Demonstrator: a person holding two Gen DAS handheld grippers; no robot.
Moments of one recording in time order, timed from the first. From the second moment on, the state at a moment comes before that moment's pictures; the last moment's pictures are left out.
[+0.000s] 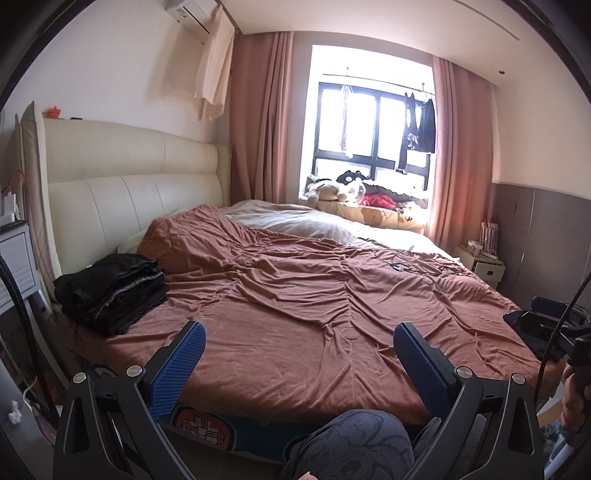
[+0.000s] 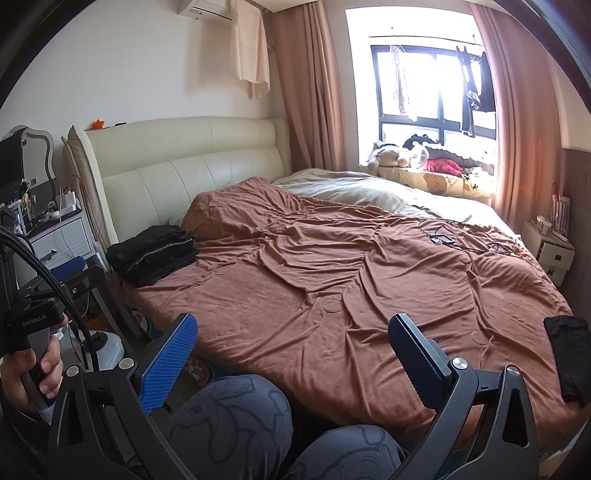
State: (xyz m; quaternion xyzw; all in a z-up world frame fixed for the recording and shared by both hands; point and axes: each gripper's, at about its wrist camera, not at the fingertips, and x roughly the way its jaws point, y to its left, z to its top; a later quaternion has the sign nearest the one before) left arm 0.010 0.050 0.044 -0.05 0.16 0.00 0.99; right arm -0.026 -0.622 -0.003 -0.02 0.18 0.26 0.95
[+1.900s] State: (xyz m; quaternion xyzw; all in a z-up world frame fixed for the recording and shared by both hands) left arm 0.034 0.069 -0.012 -0.07 0.21 0.04 0.97; right arm 0.010 -0.622 -0.038 0.01 0.22 0.26 0.94
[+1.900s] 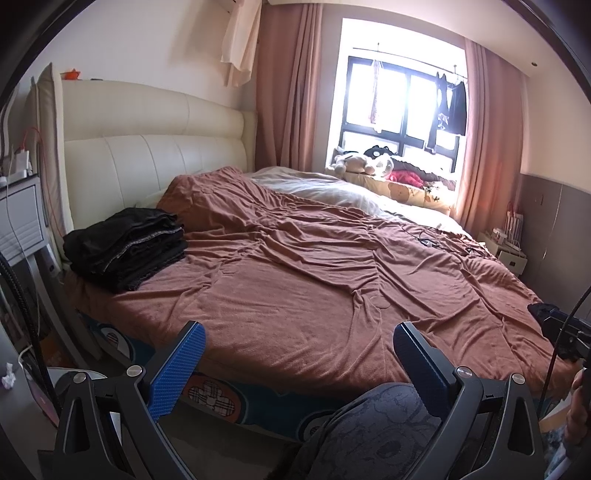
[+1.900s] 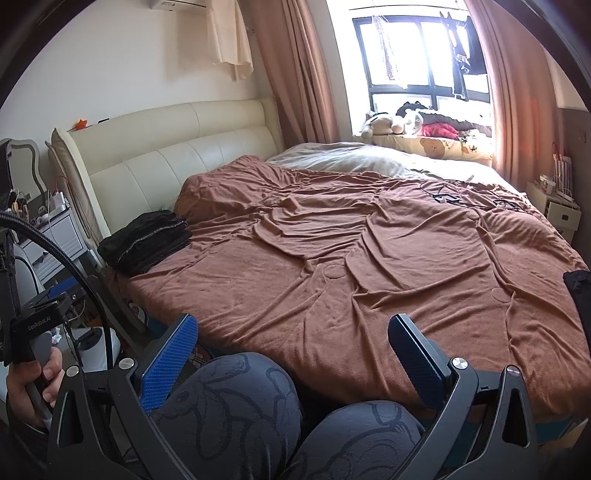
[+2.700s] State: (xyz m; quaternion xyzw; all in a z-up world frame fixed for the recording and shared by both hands) left arm 0.031 0.076 -0.007 -0.08 0.21 0.05 0.97; right arm 0.009 -0.622 -0.038 0.01 0.22 0.26 0.94
